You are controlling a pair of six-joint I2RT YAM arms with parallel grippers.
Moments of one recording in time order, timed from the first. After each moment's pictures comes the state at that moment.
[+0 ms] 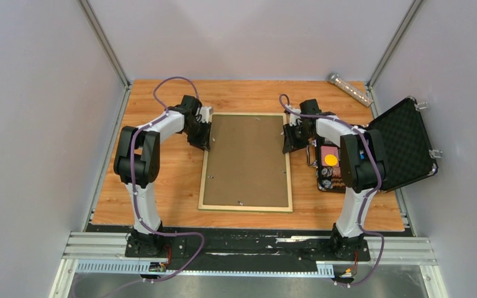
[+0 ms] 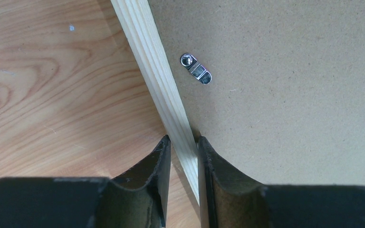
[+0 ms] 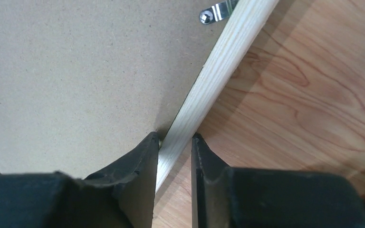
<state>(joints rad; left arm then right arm) -0.25 1.98 1.39 -0.62 0.30 -0.04 0.21 1.94 1.30 -0.54 -0.39 -0.08</state>
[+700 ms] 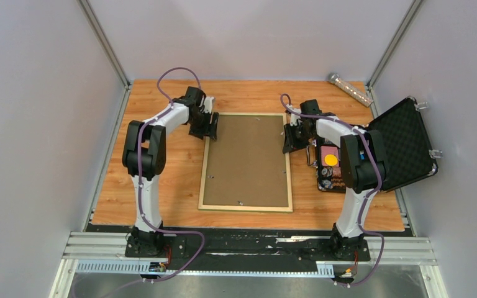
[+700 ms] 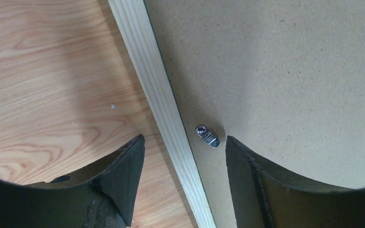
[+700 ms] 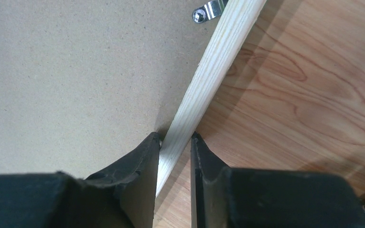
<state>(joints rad) -0.26 2.10 1.58 -0.63 0.25 -0.06 0.21 1.94 1.29 -0.52 -0.39 -0.03</state>
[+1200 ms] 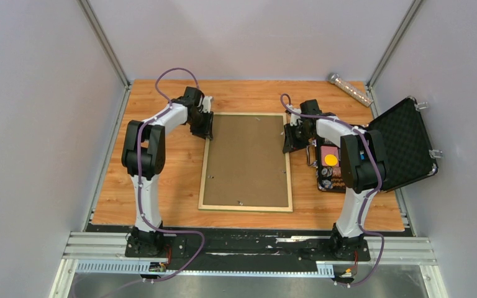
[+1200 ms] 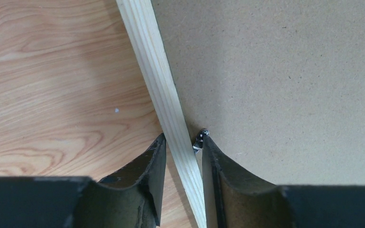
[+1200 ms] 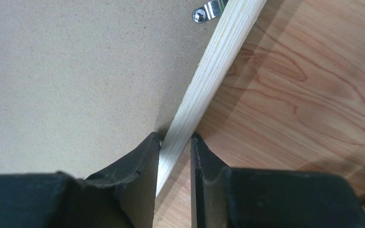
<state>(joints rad) -0.25 2.12 1.58 -0.61 0.26 -0.08 0.21 1.94 1.29 -0.52 -0.39 -0.03</state>
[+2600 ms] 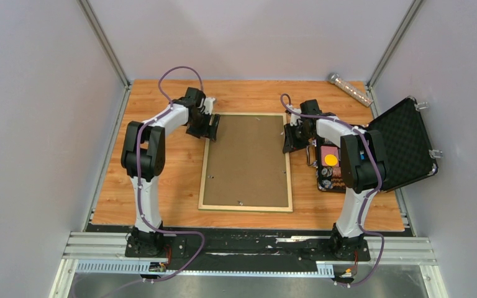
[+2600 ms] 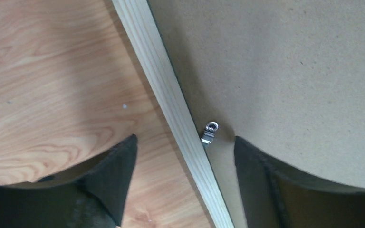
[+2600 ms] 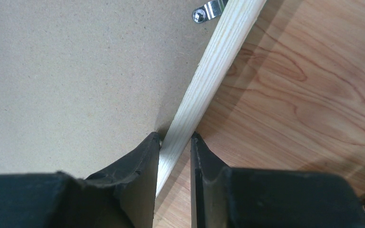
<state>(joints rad) -0.26 2.10 1.57 -0.61 0.22 0.02 0.21 1.94 1.29 -0.52 -0.39 -0.03</state>
